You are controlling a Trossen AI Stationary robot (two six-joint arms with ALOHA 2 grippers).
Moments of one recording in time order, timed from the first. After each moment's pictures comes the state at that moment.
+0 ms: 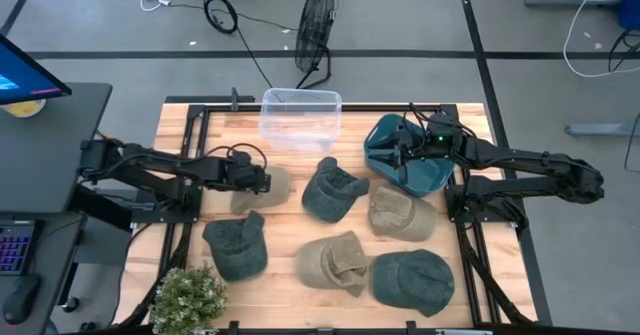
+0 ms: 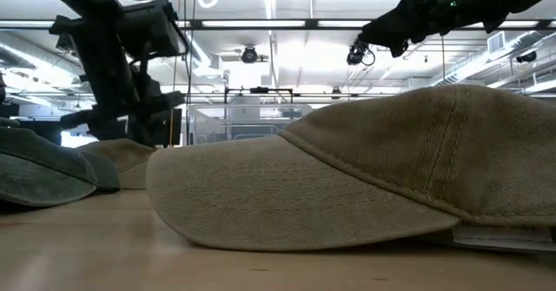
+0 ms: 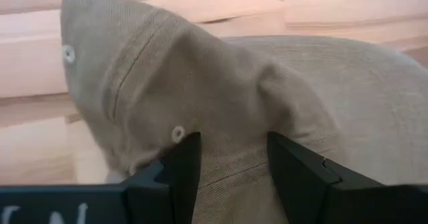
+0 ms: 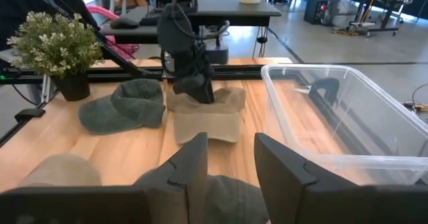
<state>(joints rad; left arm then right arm) 0.06 1.31 0.59 -0.54 -0.40 -1.27 -0.38 0.90 0.57 0.11 -0.35 -0.10</state>
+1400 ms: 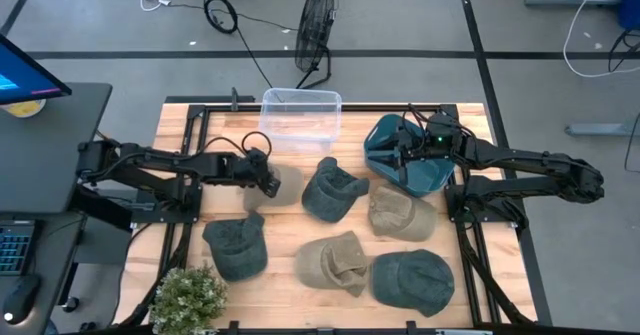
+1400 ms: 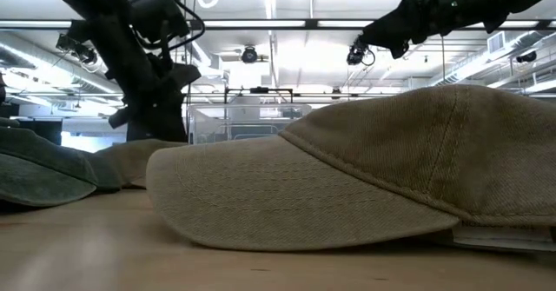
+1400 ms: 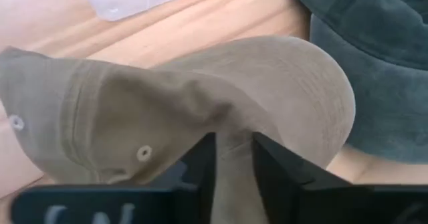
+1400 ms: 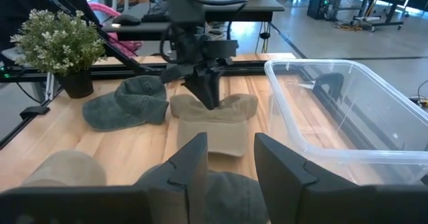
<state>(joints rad) 0.12 1.26 0.59 -0.29 -0.25 -0.81 -0.37 0.90 0.57 0.09 -0.35 -0.09</state>
